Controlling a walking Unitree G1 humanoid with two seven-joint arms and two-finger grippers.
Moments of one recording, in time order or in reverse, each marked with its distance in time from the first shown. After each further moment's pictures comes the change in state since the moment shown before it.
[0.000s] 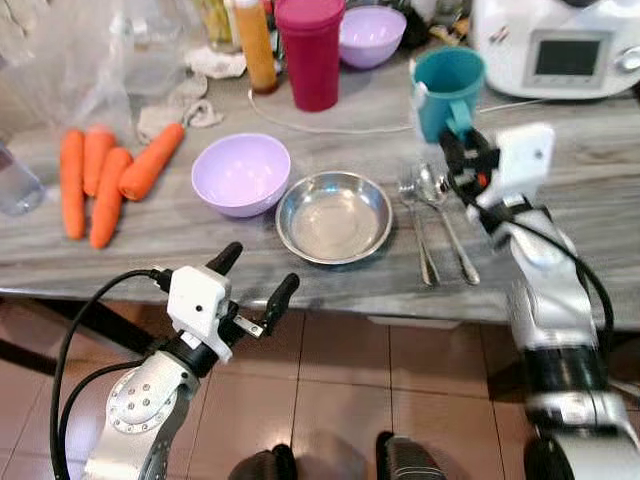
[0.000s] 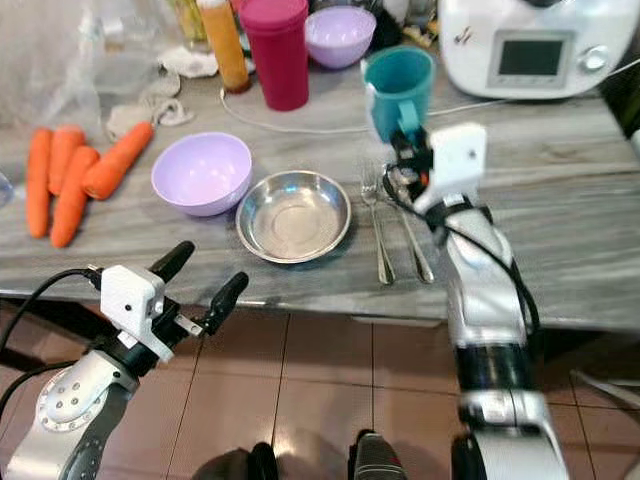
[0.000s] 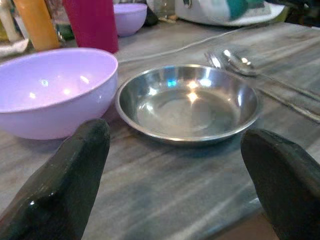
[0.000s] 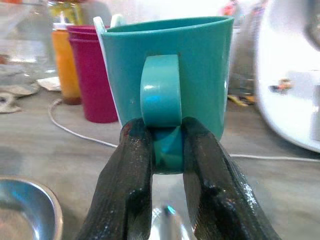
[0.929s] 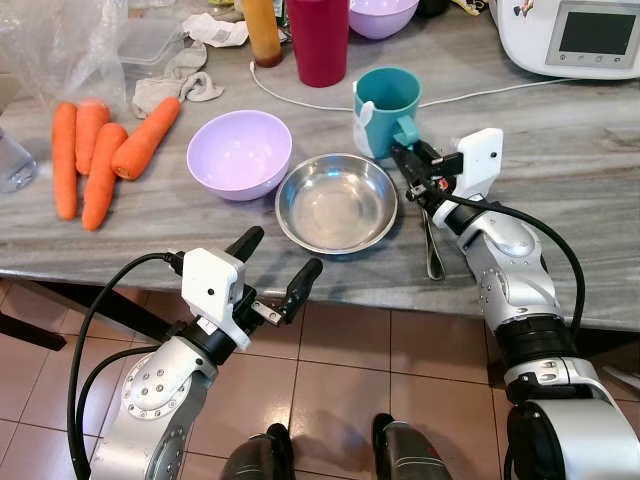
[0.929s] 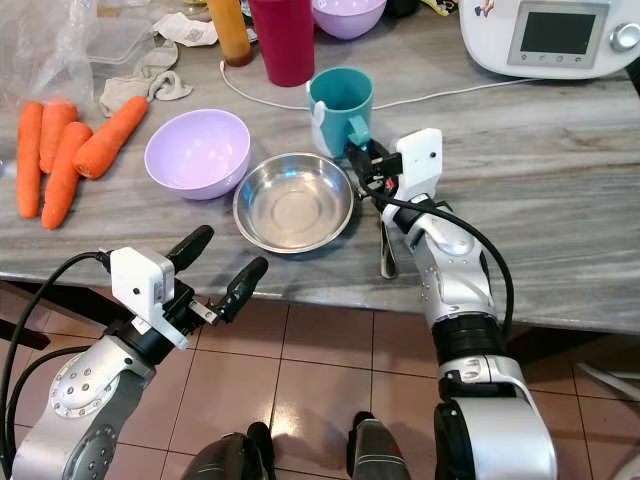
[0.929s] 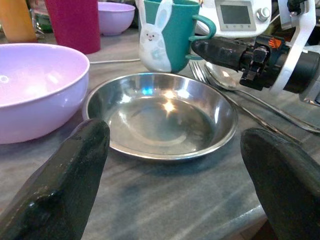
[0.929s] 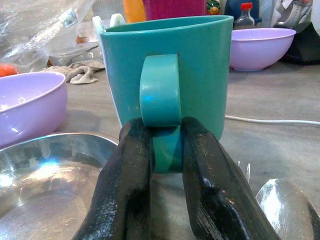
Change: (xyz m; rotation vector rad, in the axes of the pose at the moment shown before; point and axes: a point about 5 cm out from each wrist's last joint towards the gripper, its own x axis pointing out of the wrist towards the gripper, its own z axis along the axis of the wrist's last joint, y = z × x) left arm 0.015 -0.014 0.019 -0.077 -0.066 -0.057; right arm 0.015 0.022 -0.024 0.129 0.030 0.236
